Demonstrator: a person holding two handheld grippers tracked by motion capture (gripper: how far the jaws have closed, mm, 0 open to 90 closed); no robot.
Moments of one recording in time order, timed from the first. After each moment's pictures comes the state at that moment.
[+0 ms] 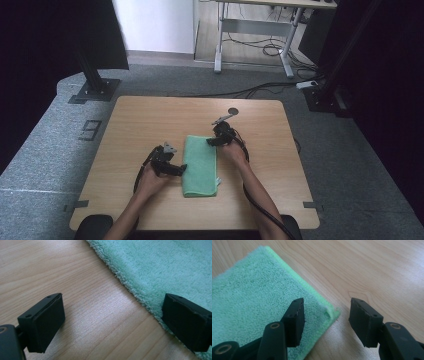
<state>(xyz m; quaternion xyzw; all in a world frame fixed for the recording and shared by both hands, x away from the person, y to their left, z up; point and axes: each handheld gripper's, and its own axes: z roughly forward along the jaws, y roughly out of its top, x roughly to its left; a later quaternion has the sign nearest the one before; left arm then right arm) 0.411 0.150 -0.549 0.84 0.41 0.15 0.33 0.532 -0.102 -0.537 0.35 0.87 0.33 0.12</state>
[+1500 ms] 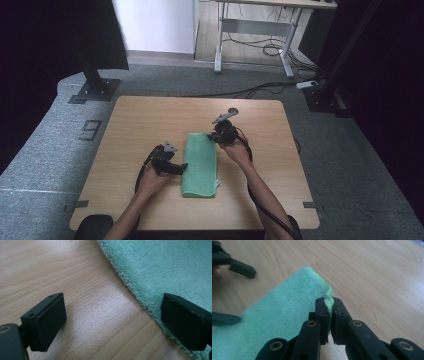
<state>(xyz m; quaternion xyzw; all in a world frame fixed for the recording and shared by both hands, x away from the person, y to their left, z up) 0.414 0.148 -0.549 0.84 0.41 0.15 0.33 0.496 -0.105 -0.483 0.30 0.87 0.38 0.12</state>
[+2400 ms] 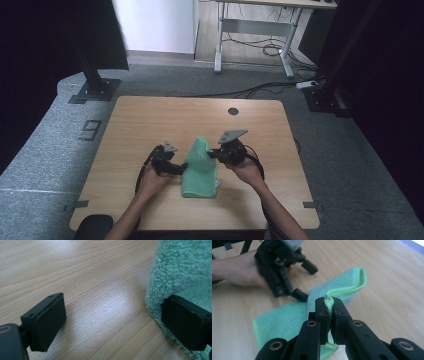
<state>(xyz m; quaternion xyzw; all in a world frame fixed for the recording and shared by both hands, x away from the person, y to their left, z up) 0.413 0.148 -0.549 0.84 0.41 0.15 0.33 0.400 -0.123 -0.454 0.22 0.87 0.43 0.10</state>
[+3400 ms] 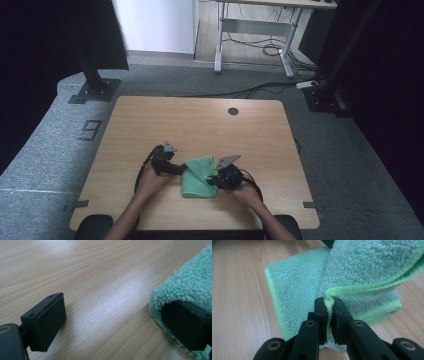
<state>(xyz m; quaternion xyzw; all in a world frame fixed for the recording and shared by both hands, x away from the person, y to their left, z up) 0.414 0.150 -0.548 0.84 0.40 0.14 0.33 0.367 -0.121 -0.533 0.21 0.90 0.39 0.03</state>
